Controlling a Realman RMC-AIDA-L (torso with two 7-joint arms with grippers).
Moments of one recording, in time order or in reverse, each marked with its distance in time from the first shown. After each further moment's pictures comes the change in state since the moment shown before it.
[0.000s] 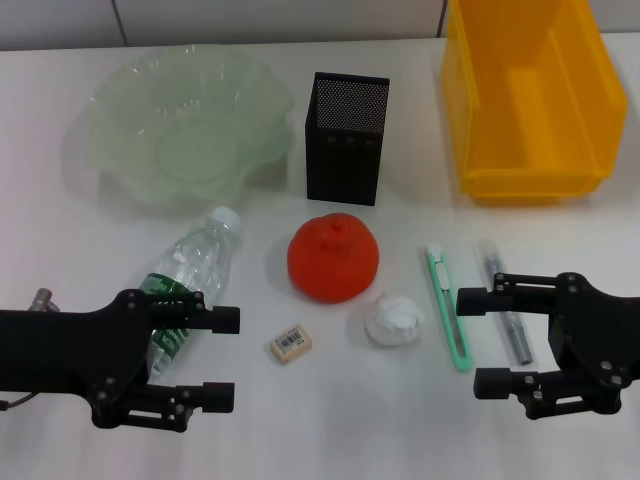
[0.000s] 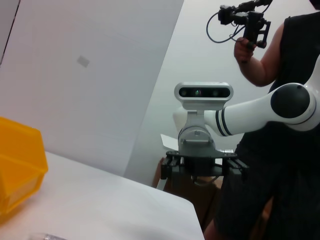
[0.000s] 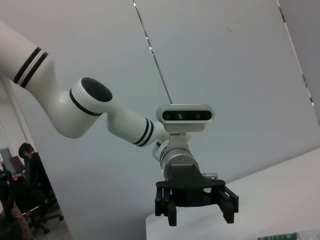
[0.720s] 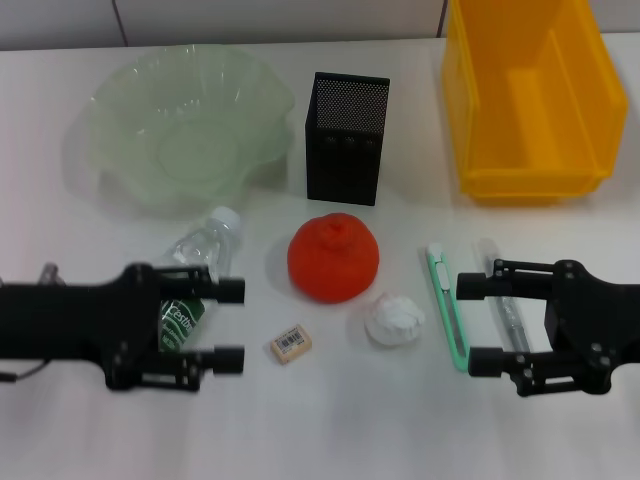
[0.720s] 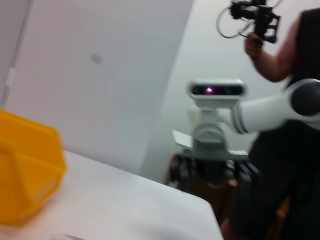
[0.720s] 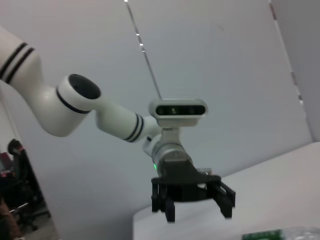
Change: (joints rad) left arm -0.029 -0.039 0.001 0.101 -0.040 -0.001 -0.066; right arm 0.007 -0.004 0.010 0.003 -0.002 0.046 0.006
